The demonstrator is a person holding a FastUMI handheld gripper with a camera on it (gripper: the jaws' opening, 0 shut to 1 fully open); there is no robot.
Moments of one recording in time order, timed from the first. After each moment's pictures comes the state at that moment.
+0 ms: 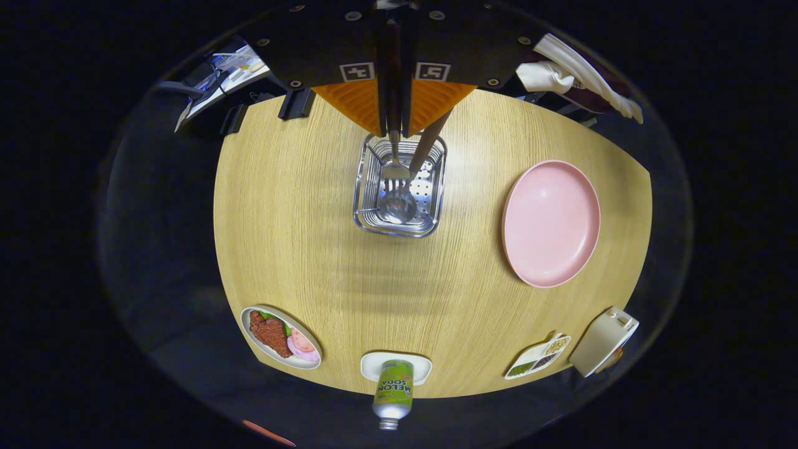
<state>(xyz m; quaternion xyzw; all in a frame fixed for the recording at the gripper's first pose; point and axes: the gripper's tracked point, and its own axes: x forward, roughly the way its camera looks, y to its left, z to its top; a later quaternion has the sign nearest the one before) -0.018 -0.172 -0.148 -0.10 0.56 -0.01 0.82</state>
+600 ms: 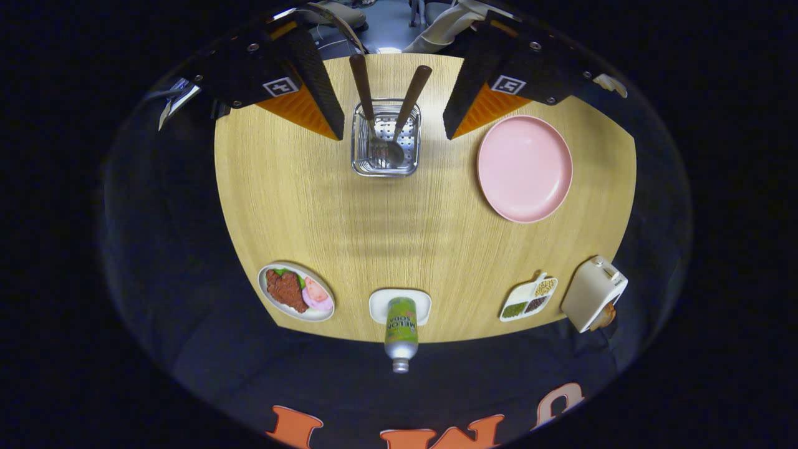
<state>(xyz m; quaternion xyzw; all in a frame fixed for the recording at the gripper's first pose) 0.016 -0.147 -0.088 -0.07 0.41 -0.01 0.91</state>
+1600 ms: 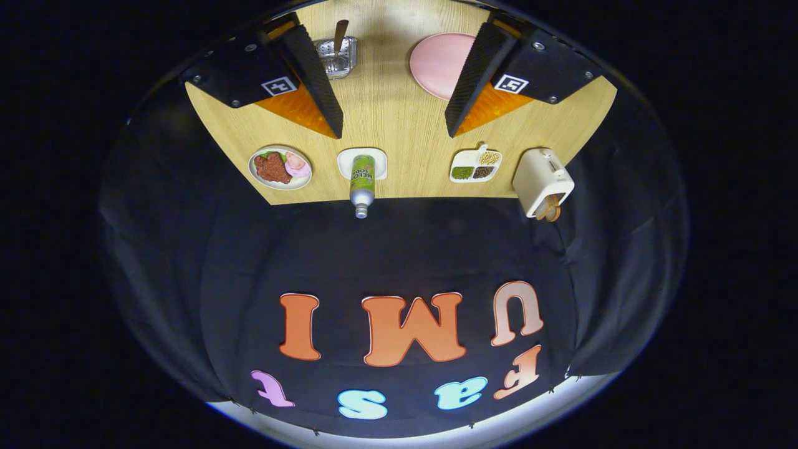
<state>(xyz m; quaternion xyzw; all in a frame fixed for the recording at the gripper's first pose) 0.026 -0.069 0.015 -0.01 0.10 0.03 0.99</state>
